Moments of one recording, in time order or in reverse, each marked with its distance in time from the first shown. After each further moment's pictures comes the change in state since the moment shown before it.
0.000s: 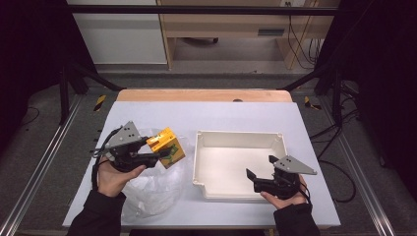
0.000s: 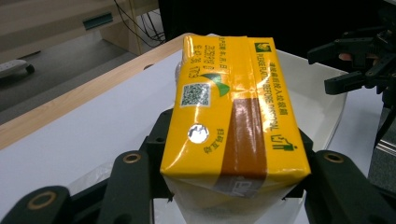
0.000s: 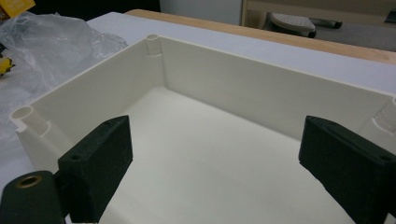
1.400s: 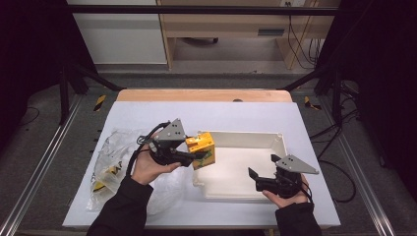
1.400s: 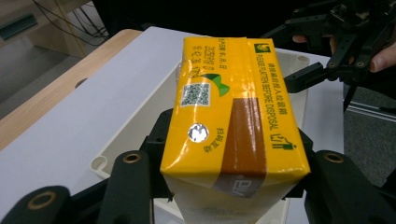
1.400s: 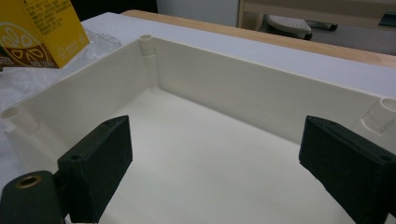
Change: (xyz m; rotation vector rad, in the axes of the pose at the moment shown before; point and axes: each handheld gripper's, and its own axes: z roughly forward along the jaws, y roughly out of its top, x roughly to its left) left arm -0.025 0.028 0.077 0.084 -0.214 0.156; right arm -0.006 -0.001 0.000 -0.005 -0.009 -0.008
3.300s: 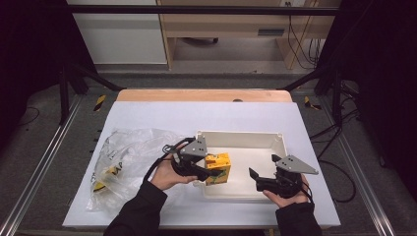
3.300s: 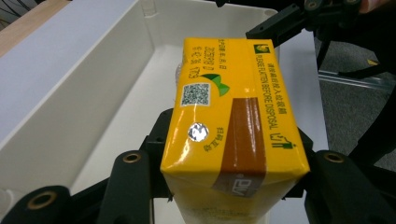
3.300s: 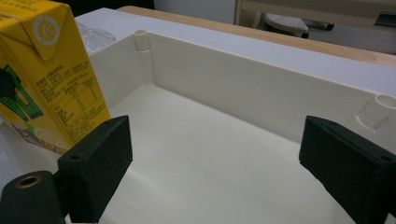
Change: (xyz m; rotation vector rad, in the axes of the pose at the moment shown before) left arm -0.014 -0.026 0.062 0.086 -0.167 0.064; right arm -0.002 -0.003 0.002 0.006 -0.012 -0.006
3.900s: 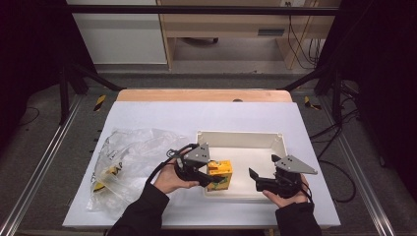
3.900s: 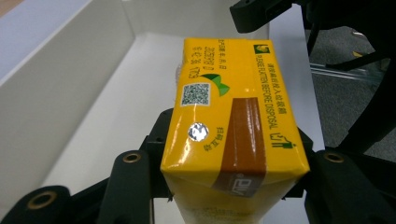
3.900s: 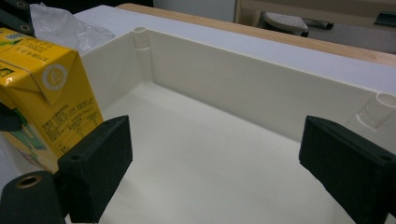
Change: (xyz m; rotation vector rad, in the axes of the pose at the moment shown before) left arm -0.003 -0.013 0.017 0.012 -0.055 0.016; right arm 0.000 -0.001 0.001 0.005 -0.003 -0.009
